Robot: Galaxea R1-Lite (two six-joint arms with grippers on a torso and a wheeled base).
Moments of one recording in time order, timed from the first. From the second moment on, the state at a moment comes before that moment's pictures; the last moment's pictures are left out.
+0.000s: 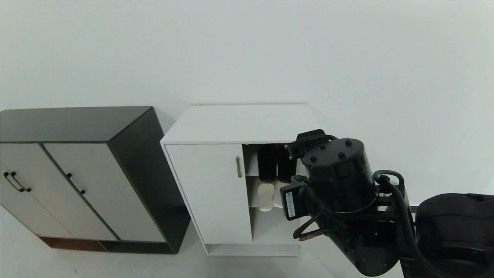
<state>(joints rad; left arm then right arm) 0.00 0.00 0.00 0.00 0.01 0.01 1.02 1.76 -1.06 -0.31 -0.70 0.22</state>
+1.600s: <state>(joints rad) 0.00 0.00 0.00 0.00 0.02 0.01 0.53 2.07 -1.44 -0.31 -0.47 0.27</state>
